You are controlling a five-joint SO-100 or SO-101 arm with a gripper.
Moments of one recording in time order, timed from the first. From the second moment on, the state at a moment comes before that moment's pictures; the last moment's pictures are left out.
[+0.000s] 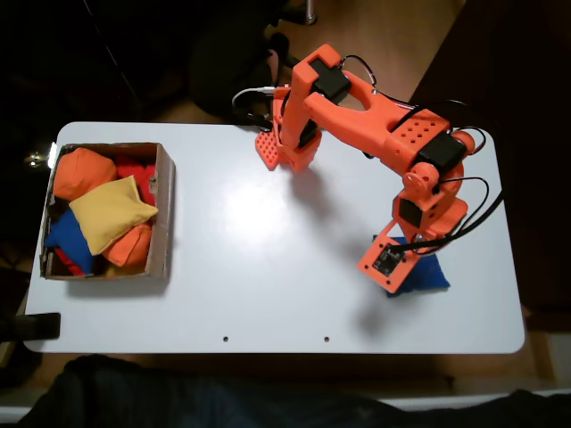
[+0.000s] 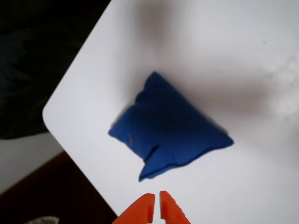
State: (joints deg) arm -42.4 91.4 76.6 81.5 -5.4
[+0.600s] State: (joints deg) arm -45.9 84.7 75.9 81.7 -14.2
